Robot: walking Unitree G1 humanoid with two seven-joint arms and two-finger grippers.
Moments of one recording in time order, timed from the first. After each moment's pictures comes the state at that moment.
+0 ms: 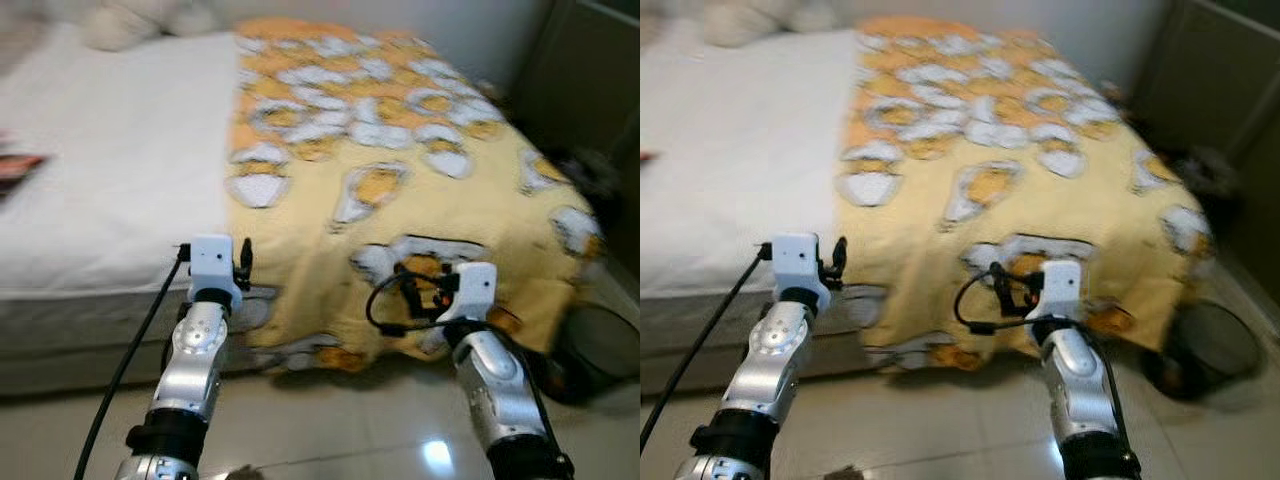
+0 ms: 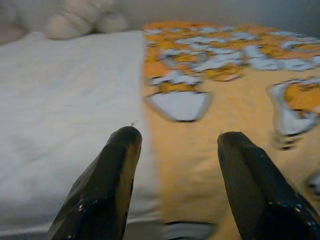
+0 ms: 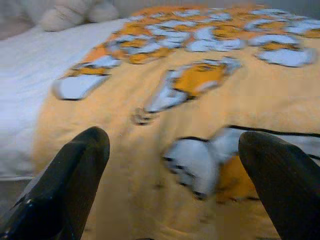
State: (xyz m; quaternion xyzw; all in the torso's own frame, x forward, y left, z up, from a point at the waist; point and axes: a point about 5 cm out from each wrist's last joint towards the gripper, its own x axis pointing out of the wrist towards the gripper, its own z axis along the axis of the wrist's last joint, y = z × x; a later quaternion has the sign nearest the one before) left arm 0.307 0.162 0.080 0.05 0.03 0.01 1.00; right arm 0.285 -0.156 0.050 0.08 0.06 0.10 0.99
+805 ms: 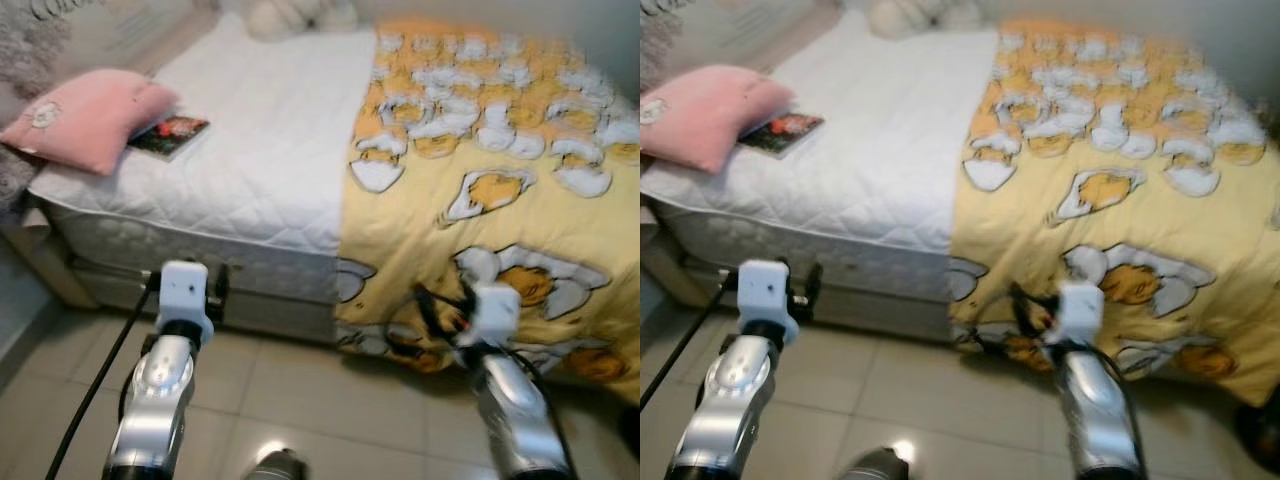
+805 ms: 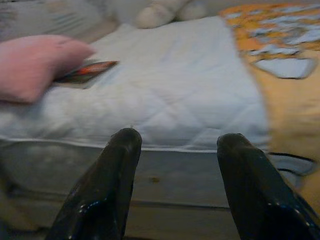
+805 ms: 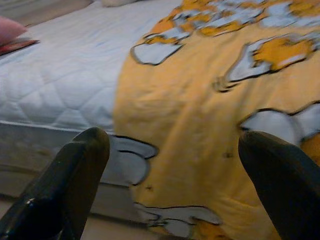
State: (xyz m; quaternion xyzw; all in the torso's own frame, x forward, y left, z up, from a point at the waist) left arm 0.262 0.187 0.072 0.08 0.04 -0.01 1.00; right arm 0.254 -0.187 0.039 0.06 0.08 0.05 0.99
